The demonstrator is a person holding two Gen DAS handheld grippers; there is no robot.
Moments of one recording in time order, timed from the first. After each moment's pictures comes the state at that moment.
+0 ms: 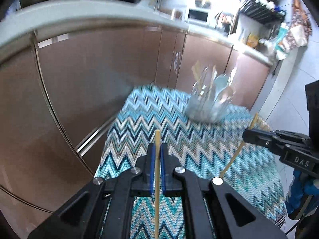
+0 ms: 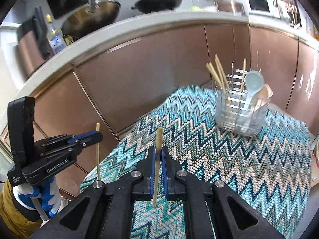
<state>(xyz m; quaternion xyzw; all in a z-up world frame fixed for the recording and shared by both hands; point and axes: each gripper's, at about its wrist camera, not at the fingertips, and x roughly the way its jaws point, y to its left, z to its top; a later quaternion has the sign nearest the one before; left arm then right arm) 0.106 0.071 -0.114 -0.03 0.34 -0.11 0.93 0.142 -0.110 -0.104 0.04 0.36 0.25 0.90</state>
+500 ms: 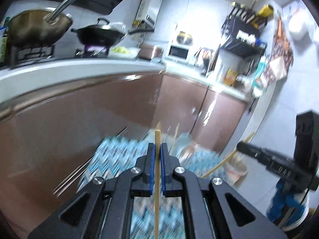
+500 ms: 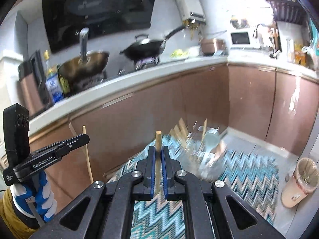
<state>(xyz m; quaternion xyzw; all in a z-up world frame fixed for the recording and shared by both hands) 0.144 0.022 0.000 -0.09 0.22 -0.18 0.95 0.145 -0.191 -0.005 0.06 0.24 0.20 0.95</state>
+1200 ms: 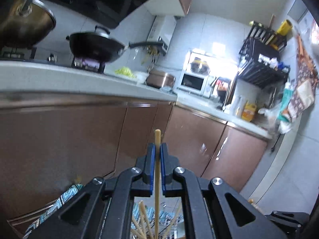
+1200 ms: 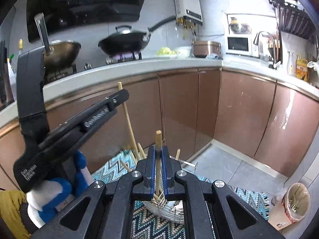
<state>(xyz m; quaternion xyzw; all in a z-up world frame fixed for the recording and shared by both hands) 0.351 -0.079 -0.050 -0.13 0.12 -0.11 0.98 0.297 -0.199 -0.057 0.00 0.25 0.15 0.96</state>
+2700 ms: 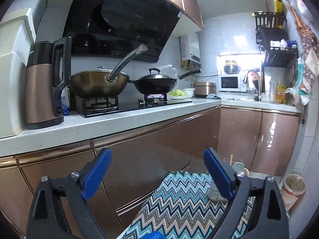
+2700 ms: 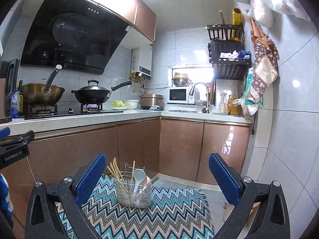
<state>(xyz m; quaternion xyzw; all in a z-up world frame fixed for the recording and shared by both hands) 0.047 0.015 0.016 0.01 0.08 0.07 0.99 0.018 -0.190 0.008 -0.01 0.05 -0.07 1.00</state>
